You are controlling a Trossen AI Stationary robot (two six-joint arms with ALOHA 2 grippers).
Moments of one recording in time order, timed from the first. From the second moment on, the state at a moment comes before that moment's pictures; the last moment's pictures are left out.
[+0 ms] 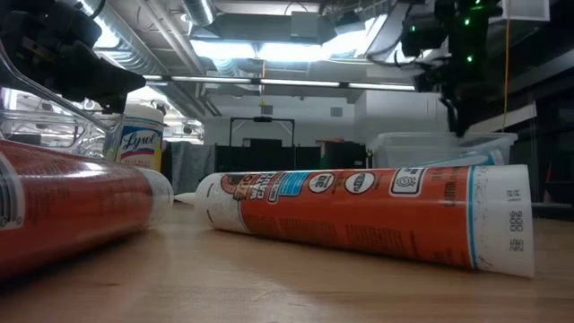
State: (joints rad) left arm -0.03 0.12 0.01 0.05 -0.03 -0.03; right arm -0.57 1.25 1.05 -1.19 0.33 -0.36
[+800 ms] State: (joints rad) left arm -0.03 0.12 0.01 0.05 -0.03 -0.03; right arm -0.19 1.40 1.17 -0.63 -0.10 -0.31
